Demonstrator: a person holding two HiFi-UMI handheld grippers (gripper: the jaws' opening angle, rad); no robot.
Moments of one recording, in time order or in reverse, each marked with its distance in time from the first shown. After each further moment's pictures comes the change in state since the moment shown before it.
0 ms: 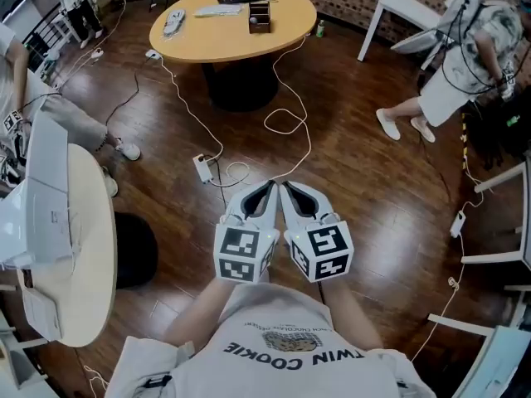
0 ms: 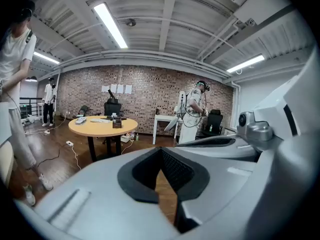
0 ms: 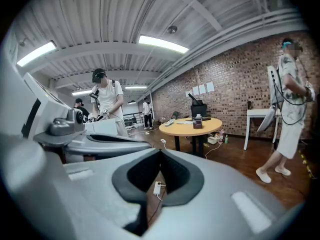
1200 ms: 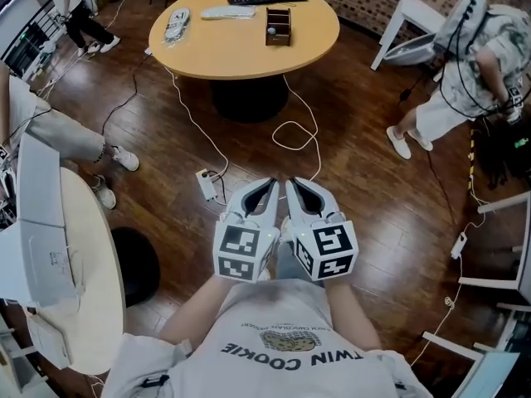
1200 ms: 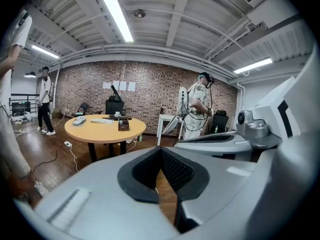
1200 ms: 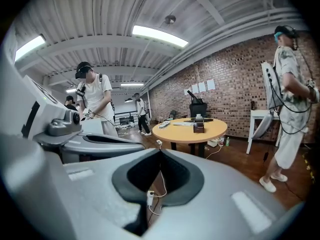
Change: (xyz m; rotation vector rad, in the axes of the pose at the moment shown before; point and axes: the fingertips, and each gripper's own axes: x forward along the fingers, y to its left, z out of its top) left arm 0.122 0.146 0.035 -0.019 0.023 -0.010; right arm 0.179 -0.057 0.052 -0.008 0.020 -0.026
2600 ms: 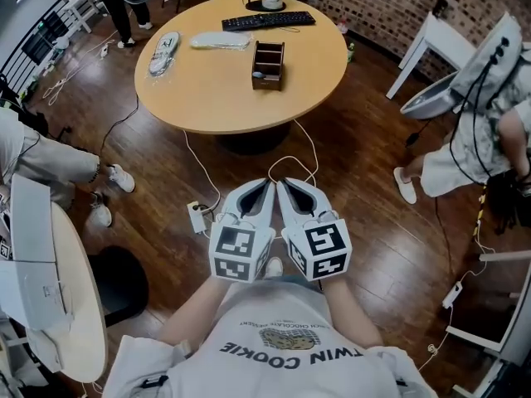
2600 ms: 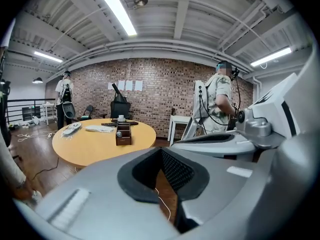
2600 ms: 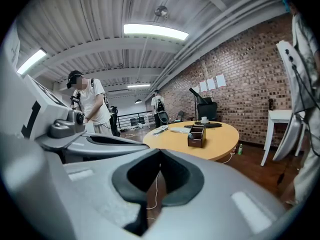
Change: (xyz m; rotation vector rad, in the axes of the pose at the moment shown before) left arm 0.250 0.059 0.092 -0.006 0.005 0.123; right arm 0.168 -0.196 0.083 -0.025 -0.005 0.157
